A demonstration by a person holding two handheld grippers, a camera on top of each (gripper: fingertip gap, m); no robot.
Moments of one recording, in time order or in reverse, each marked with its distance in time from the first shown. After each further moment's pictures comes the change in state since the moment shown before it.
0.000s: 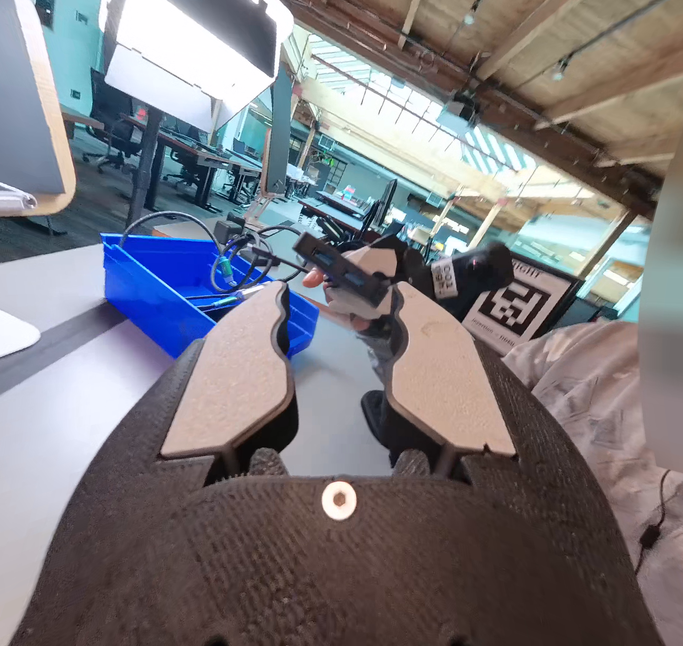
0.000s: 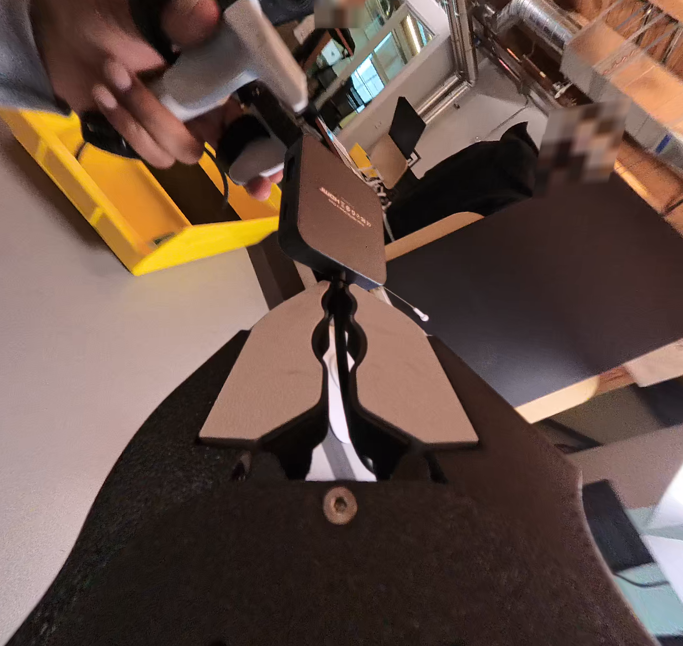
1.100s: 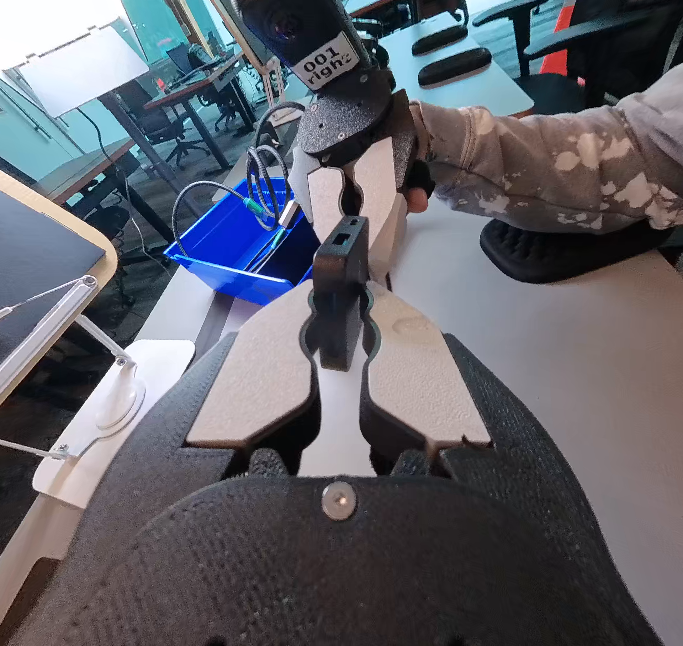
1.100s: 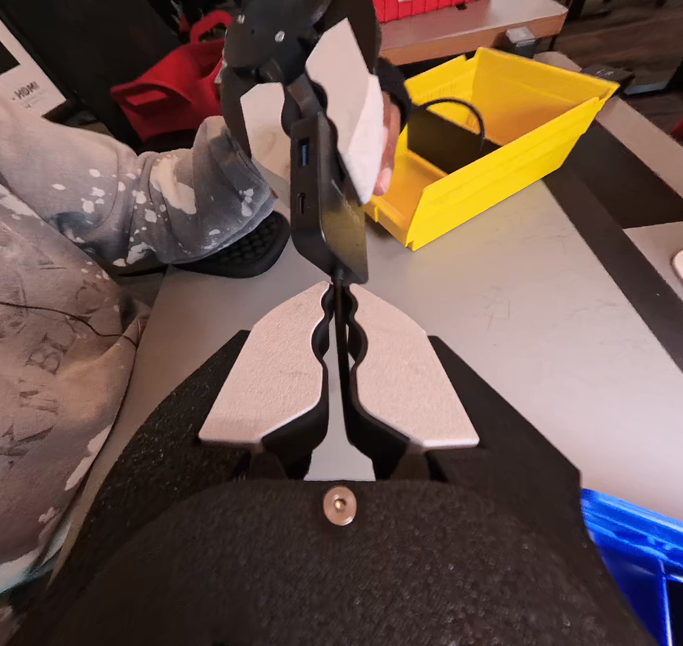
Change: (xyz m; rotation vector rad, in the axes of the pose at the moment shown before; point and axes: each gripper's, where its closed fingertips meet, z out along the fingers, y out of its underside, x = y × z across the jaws) left arm 0.007 0.082 0.031 -0.470 -0.096 0.763; right arm -0.074 0.016 -0.026 -0.036 -0.825 0.813
